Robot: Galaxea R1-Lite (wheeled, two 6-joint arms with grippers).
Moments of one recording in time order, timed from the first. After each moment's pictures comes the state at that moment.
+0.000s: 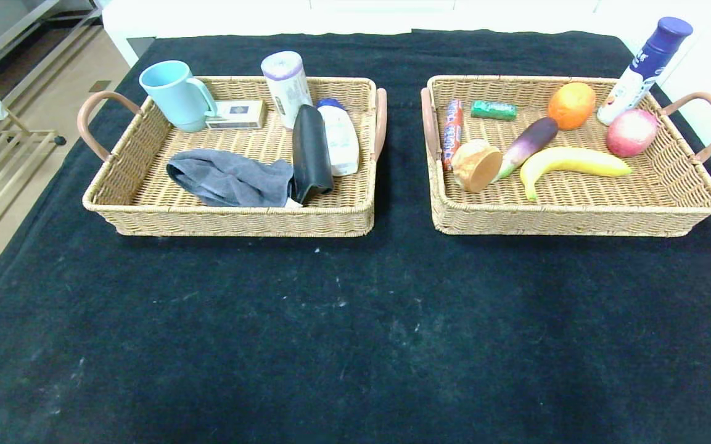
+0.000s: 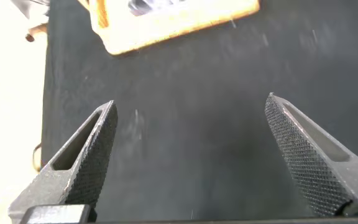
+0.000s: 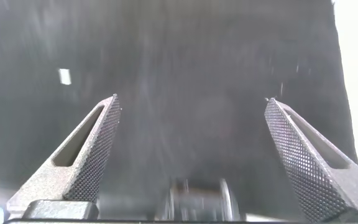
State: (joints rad) left arm -0.01 0.05 -0.74 0.60 -0.15 0.21; right arm 0.00 0.01 -0.81 0.87 0.09 0.01
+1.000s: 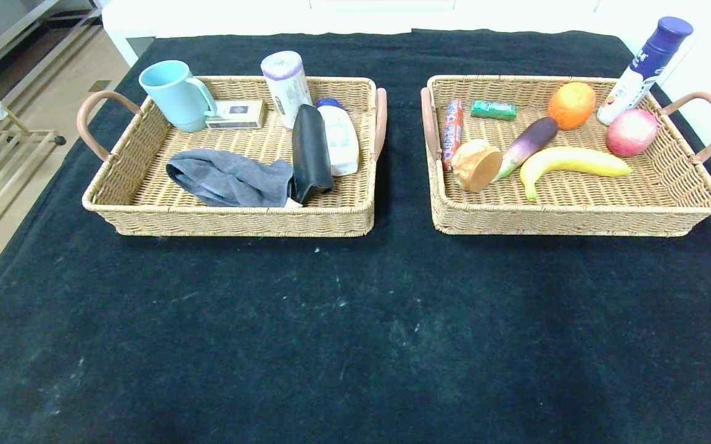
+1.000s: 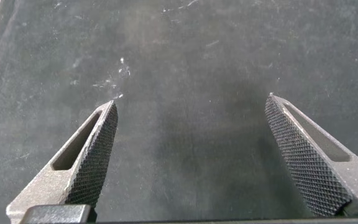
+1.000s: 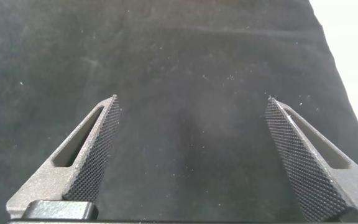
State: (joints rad) left arm 0.00 0.00 -0.01 -0.03 -0.04 0.11; right arm 0.00 0.00 0.00 -0.09 -0.03 -0.07
